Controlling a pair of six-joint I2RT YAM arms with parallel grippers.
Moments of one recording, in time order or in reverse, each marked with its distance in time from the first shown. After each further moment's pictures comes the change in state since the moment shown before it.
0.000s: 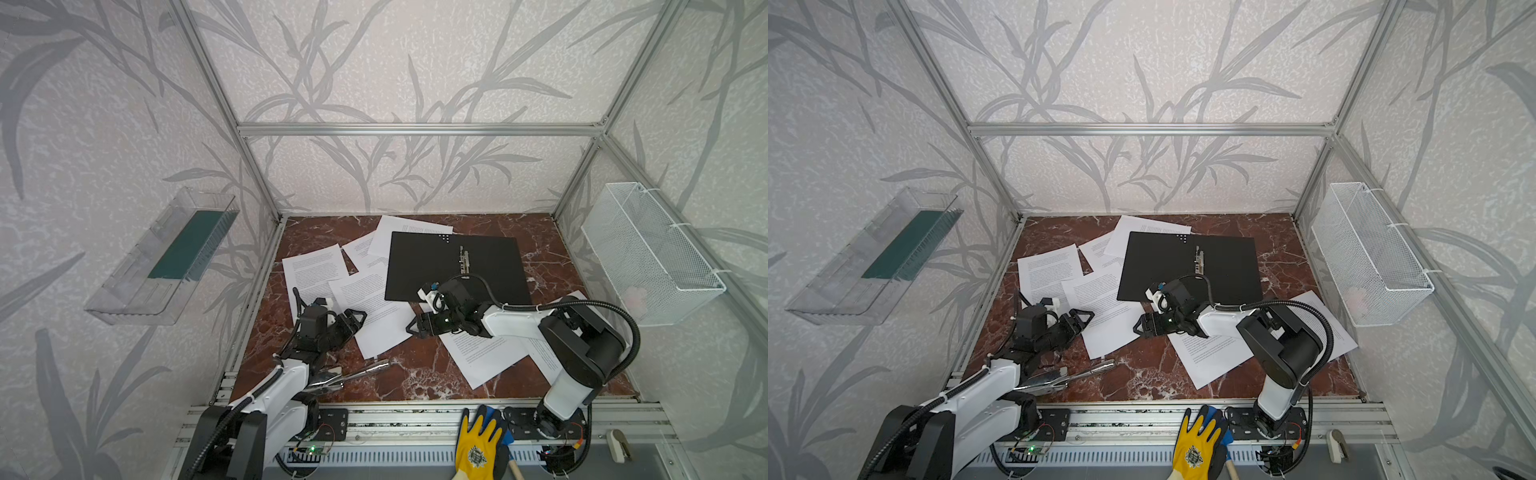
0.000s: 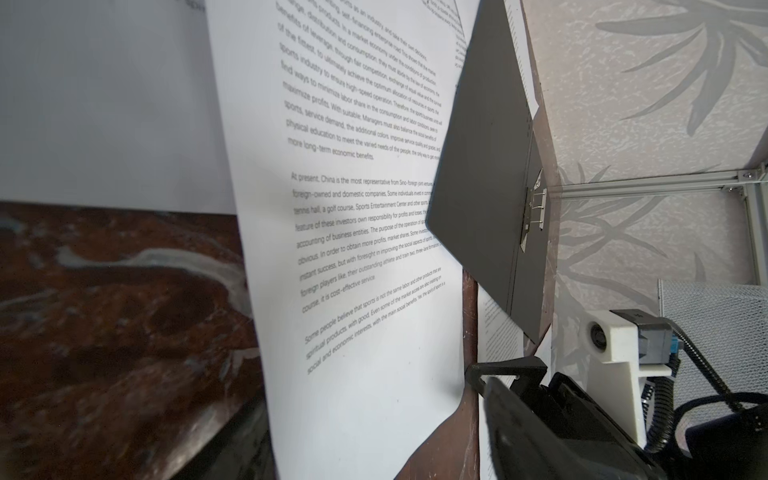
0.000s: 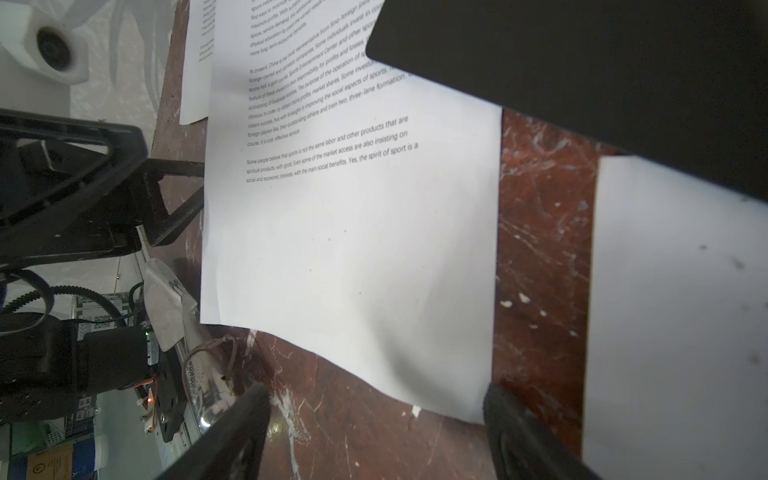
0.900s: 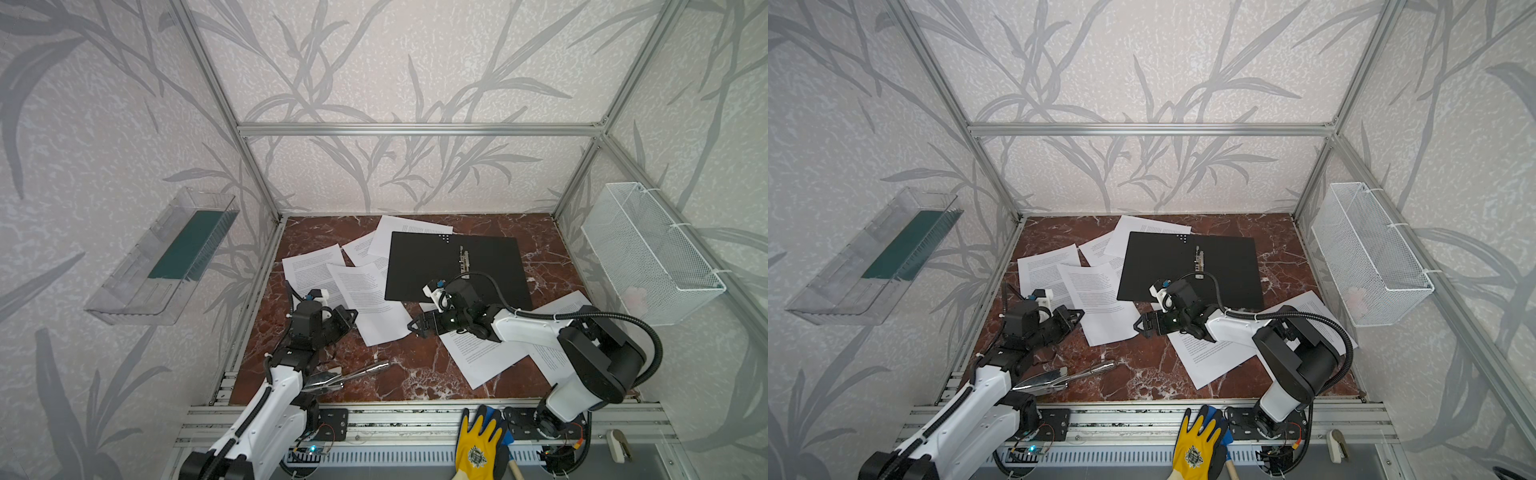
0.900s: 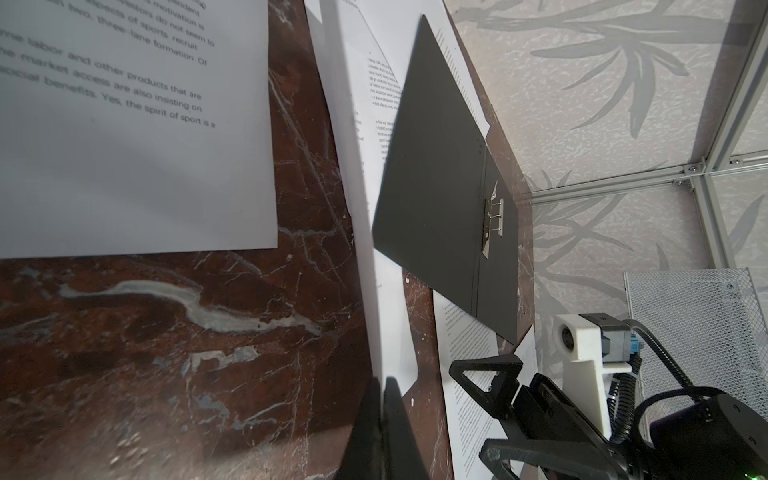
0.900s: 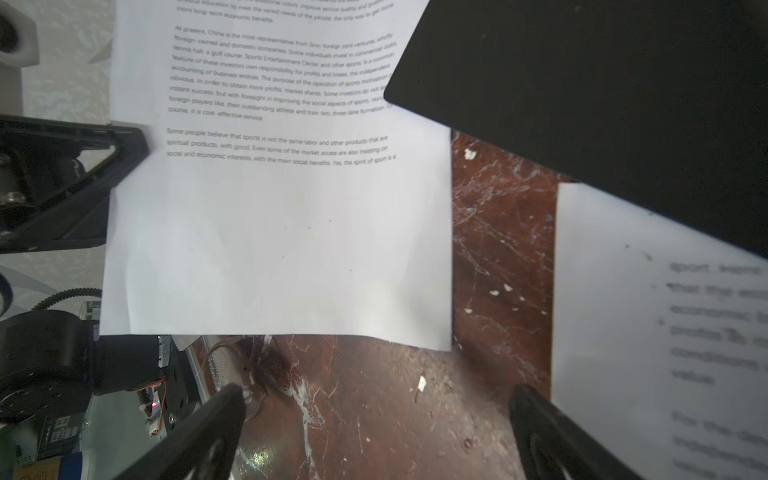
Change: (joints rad) left arm 0.000 -0.243 0.116 -0.254 -0.027 0.050; right arm -0.021 -0.133 -0.064 0.014 0.050 -0.006
